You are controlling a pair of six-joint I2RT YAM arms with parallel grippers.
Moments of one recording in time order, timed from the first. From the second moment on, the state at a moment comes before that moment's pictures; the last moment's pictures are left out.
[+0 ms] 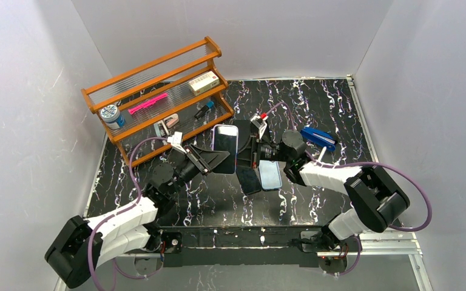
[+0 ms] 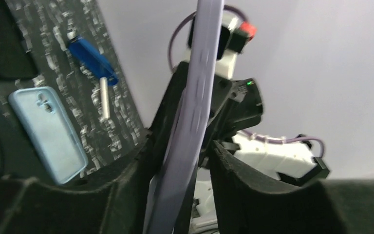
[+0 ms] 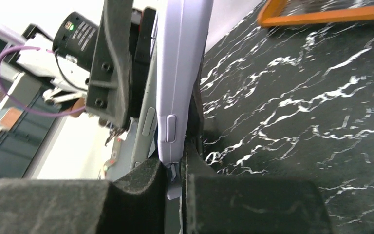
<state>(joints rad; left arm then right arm) -0.68 0.96 0.26 0.90 0.13 -1.24 0.69 1.47 0.63 0.94 -0.87 0.88</state>
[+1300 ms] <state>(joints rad) -1.06 1.24 0.93 -0.37 -0.45 -0.35 0.69 1.48 0.73 0.19 -0.54 0.86</state>
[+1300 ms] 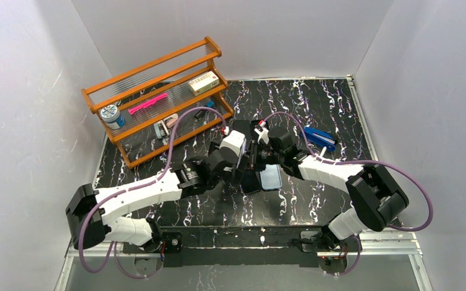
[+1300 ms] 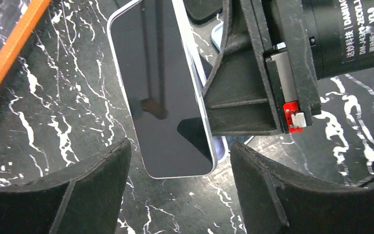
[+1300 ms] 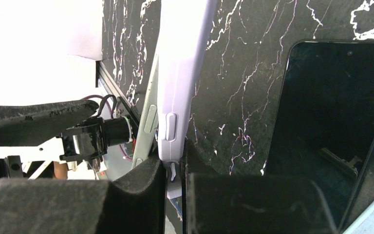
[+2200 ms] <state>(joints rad) -1.21 1.52 1.02 -0.46 -0.80 -0.33 0.69 1.46 0.73 0.15 -0.48 0.89</state>
